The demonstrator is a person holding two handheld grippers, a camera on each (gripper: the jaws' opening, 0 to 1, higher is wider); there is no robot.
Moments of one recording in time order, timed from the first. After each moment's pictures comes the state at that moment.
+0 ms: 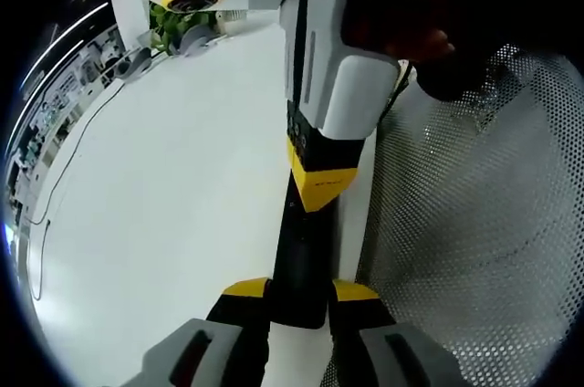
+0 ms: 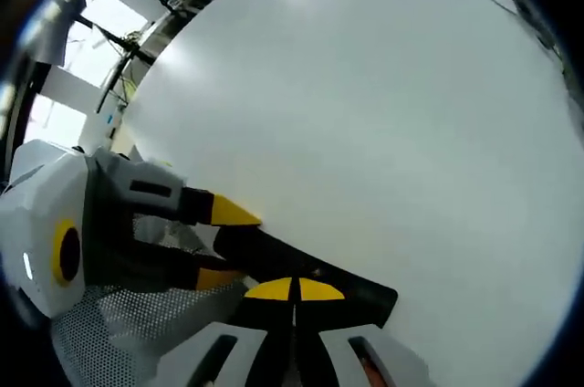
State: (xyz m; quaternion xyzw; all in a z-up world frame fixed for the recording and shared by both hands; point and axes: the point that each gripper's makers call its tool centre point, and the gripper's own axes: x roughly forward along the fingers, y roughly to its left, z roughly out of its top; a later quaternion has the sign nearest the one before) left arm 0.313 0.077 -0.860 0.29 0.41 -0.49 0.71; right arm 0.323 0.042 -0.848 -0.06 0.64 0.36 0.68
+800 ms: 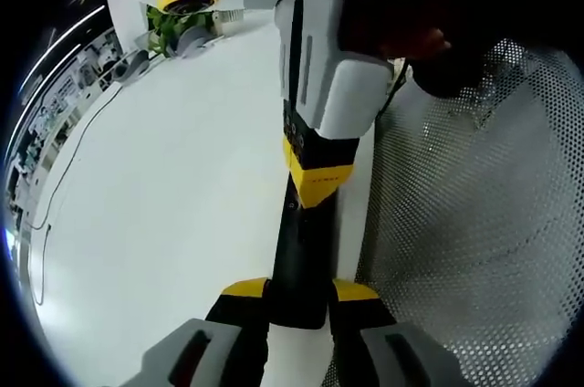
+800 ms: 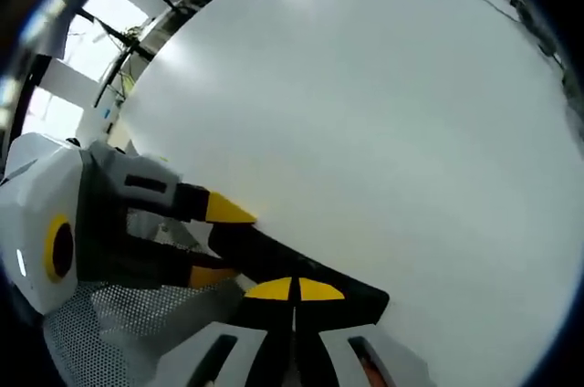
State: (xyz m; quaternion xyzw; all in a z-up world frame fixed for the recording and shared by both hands) left arm 0.312 0.076 -0.860 0.30 0.41 -0.50 0.71; right arm 0.323 0.039 -0.852 -0.08 0.63 0.36 0.69
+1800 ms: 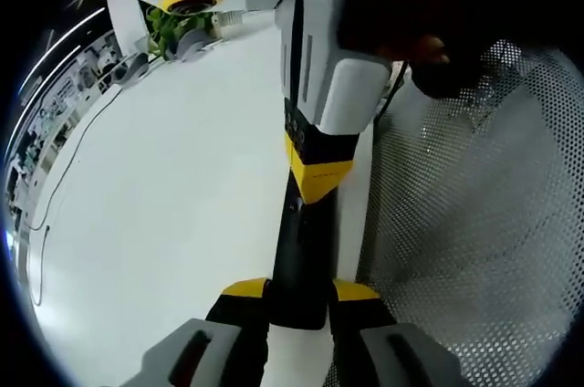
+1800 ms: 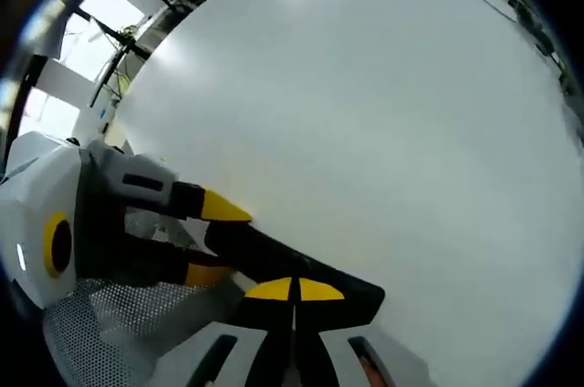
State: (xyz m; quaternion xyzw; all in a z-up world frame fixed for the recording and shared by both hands) left arm 0.314 0.075 -0.860 0.29 0.40 -0.50 0.71; right arm 0.327 0.030 -0.851 -0.08 0.64 0.34 0.68
